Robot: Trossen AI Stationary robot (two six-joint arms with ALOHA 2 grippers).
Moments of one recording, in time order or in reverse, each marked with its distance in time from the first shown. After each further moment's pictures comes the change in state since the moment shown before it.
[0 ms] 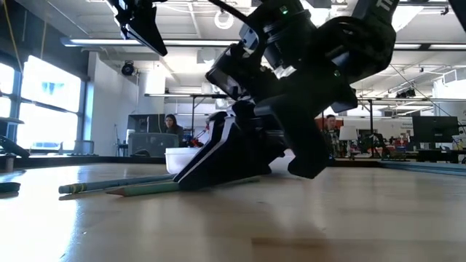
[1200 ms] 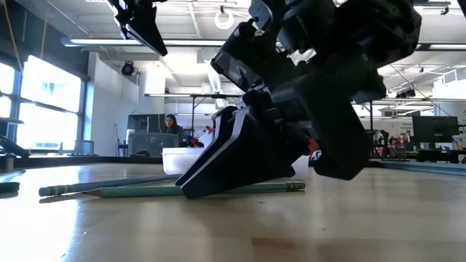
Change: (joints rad) left arm 0.000 0.000 0.000 0.000 -0.001 0.000; right arm 0.050 -0.016 0.002 -0.073 0.133 0.058
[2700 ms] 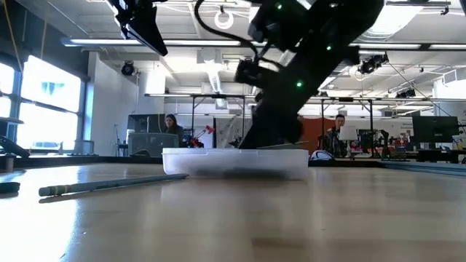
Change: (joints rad) left arm 0.000 0.000 0.001 0.002 0.000 0.000; right arm -0.208 -0.277 -0.031 -0.418 0.321 0.025
